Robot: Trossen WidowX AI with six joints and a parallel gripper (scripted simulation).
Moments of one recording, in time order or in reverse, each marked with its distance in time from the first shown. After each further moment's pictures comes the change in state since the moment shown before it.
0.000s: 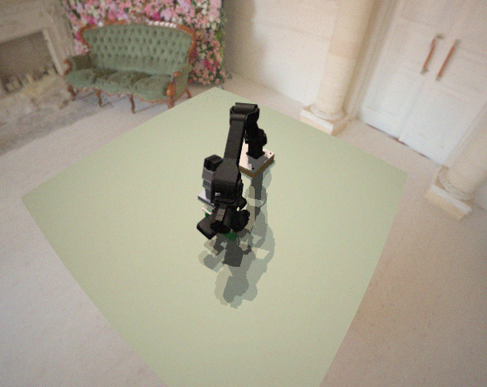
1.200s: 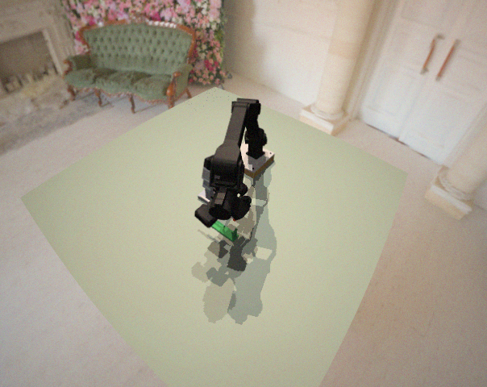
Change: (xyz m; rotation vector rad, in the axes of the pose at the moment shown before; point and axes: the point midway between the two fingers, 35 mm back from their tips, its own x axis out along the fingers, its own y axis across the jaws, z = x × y) arm -0.062 0.000 -0.017 -0.005 0.002 0.000
